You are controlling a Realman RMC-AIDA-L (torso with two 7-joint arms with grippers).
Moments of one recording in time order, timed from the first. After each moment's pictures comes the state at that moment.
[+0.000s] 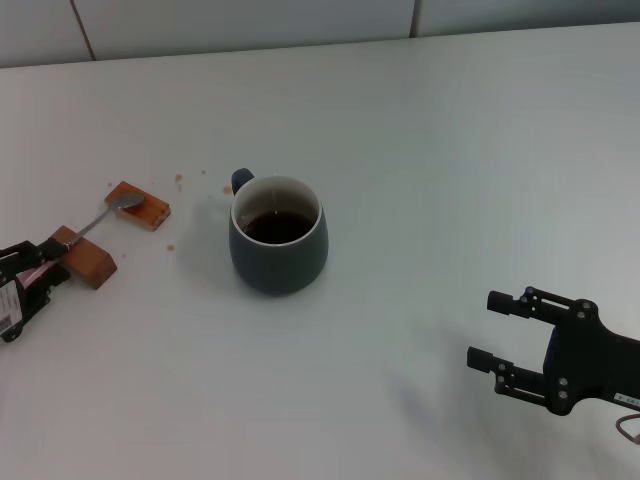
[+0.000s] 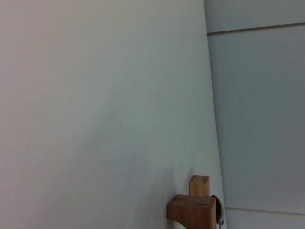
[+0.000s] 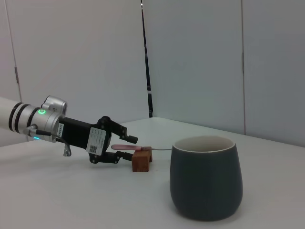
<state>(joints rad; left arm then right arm) -0.31 -1.96 0.33 0.22 1.91 1.32 -2.27 0.29 2.08 -0.39 -0.36 -2.12 -1.68 0.69</state>
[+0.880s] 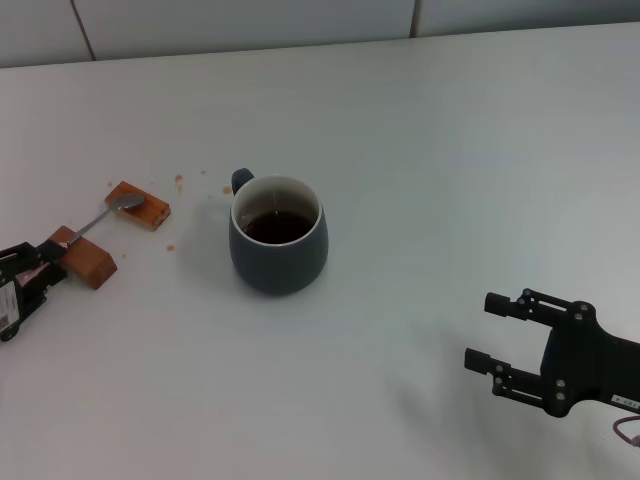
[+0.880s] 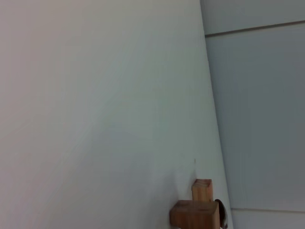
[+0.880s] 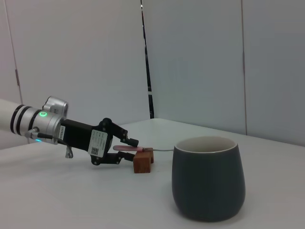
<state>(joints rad) -0.31 -1.96 0.33 0.22 1.91 1.31 -2.23 0.29 2.08 -0.39 -0.35 -2.12 -1.67 0.69</state>
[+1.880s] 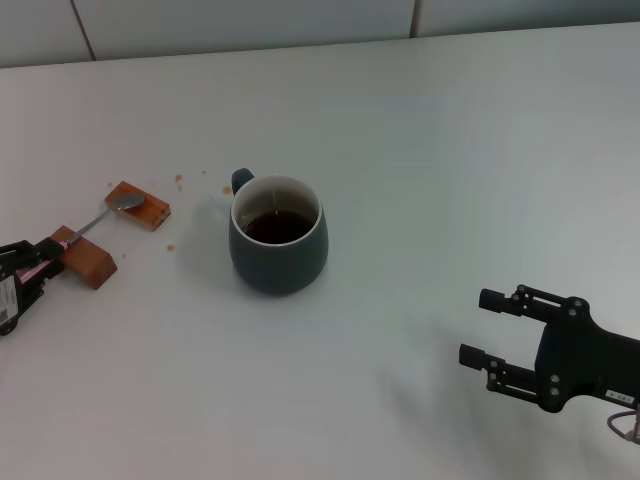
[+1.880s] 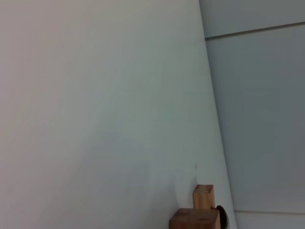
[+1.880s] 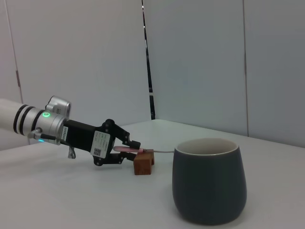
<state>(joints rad) -0.33 -1.95 0.33 0.22 1.92 1.29 -2.23 0.31 2.08 -0.39 -0.34 -2.12 -1.66 0.69</state>
